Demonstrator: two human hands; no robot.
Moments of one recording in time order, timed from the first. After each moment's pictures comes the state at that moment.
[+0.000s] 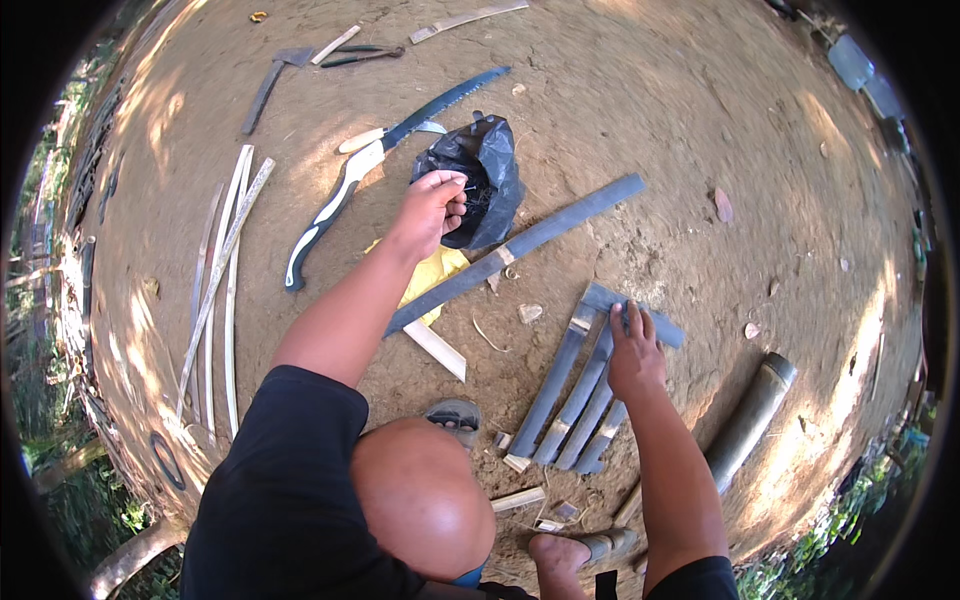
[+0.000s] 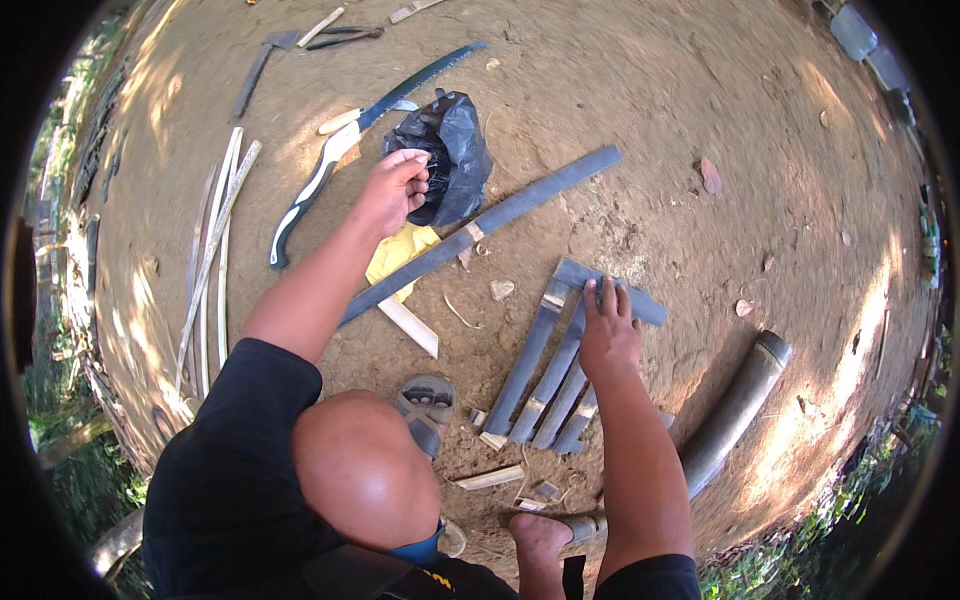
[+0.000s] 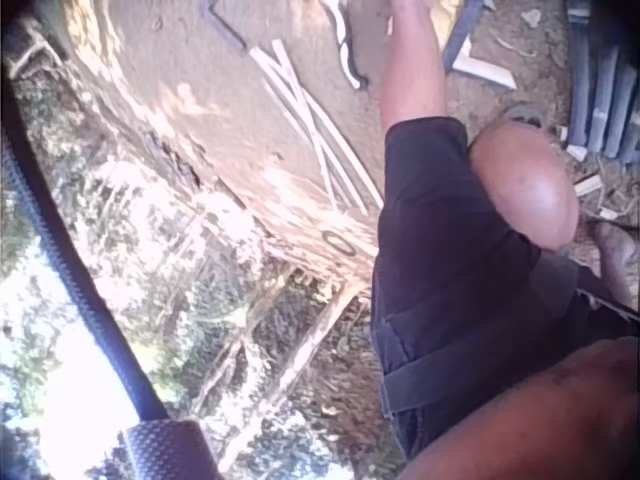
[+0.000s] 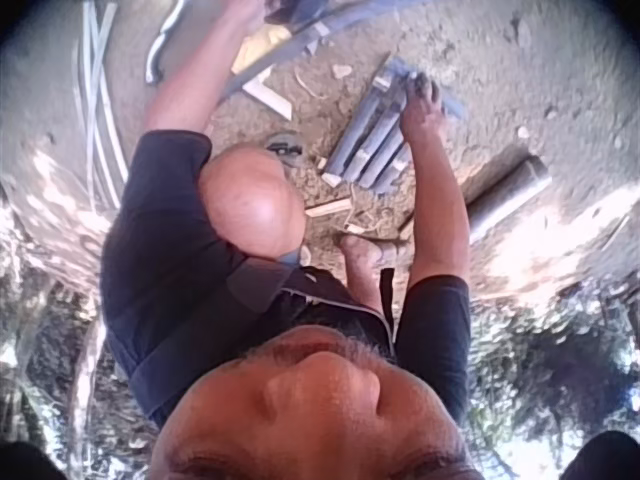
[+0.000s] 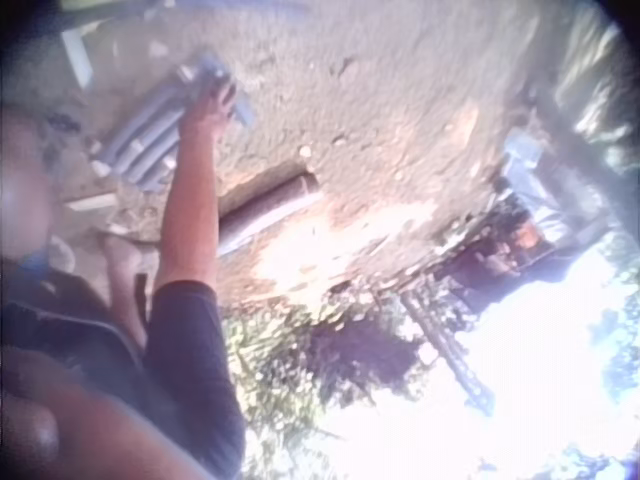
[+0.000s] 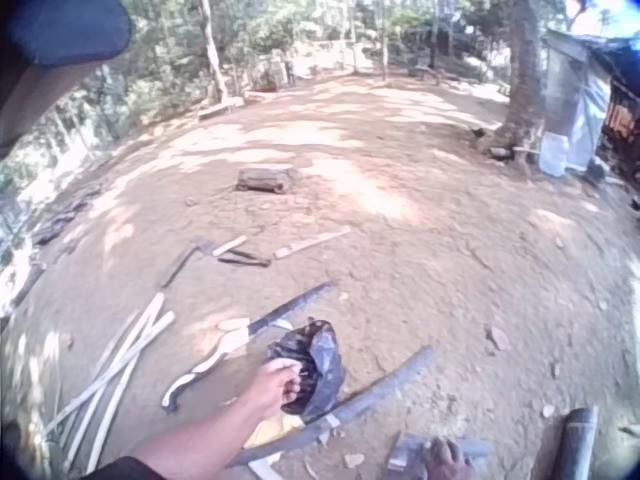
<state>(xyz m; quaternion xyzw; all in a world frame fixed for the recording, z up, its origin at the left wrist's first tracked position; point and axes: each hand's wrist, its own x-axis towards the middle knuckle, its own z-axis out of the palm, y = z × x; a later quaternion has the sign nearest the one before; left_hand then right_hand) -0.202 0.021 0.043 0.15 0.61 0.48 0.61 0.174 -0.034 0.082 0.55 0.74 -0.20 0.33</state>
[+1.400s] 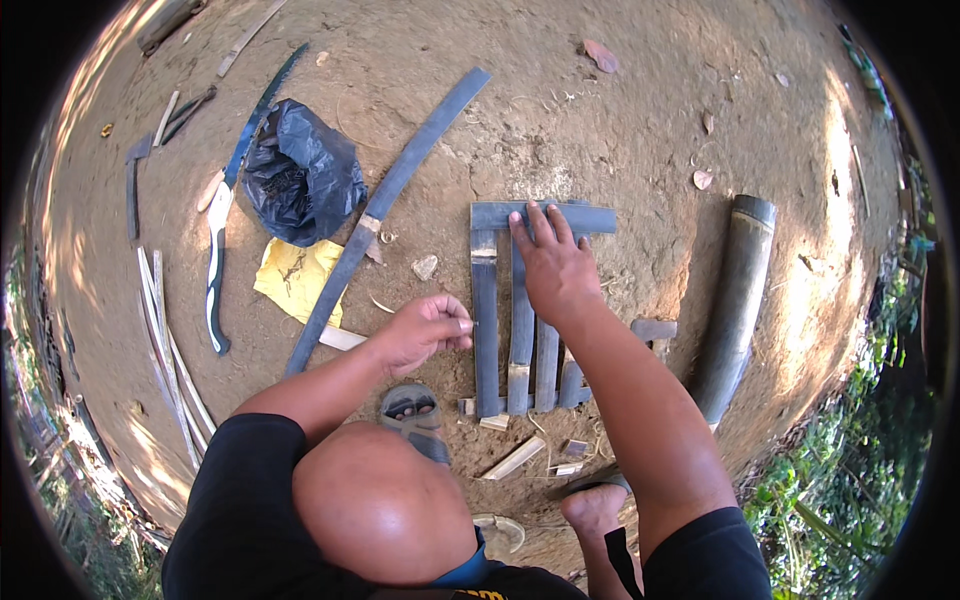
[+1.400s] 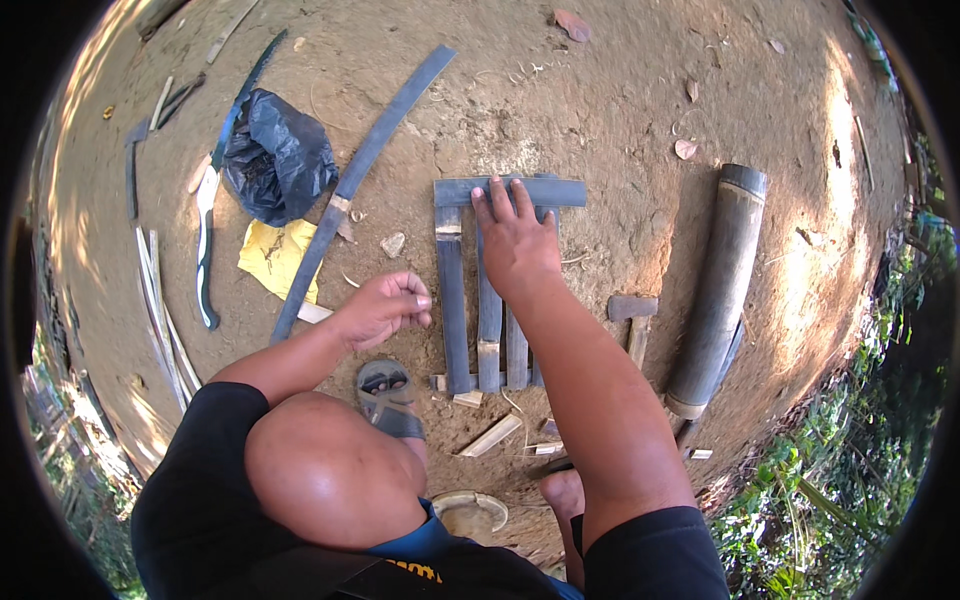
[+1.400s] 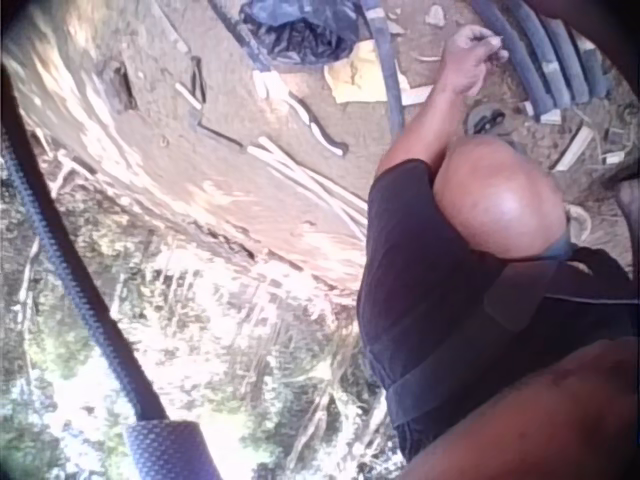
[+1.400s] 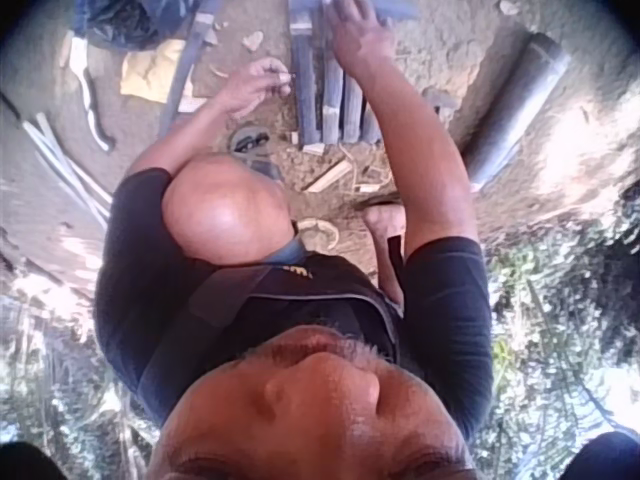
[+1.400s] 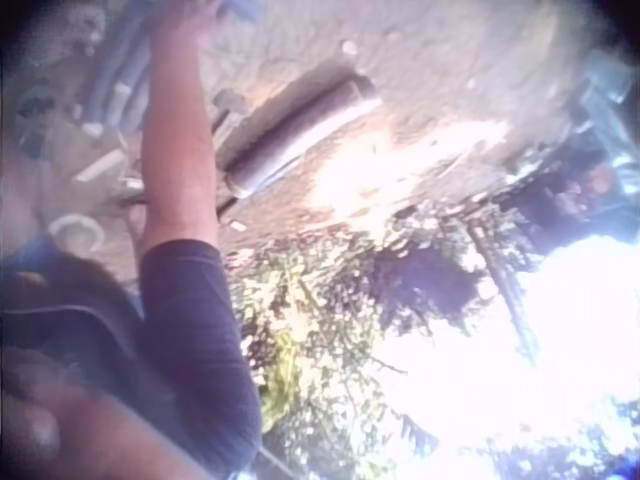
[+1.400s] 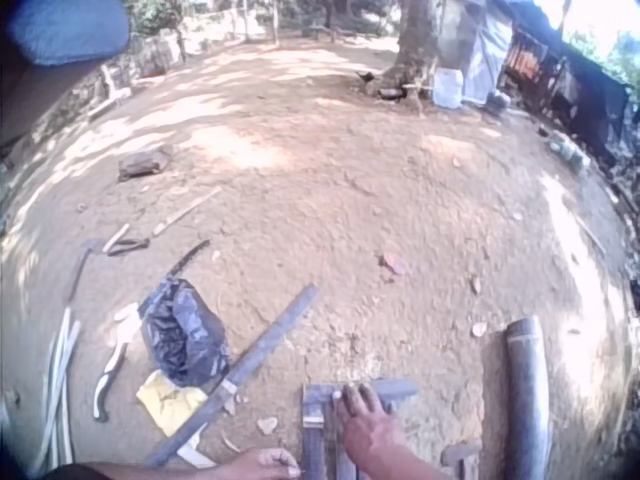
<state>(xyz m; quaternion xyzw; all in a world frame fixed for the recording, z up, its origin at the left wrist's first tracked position) -0.053 -0.112 0.030 0.13 0.43 0.16 0.88 0.187 -0.045 0.074 0.57 0.75 -0.21 0.26</state>
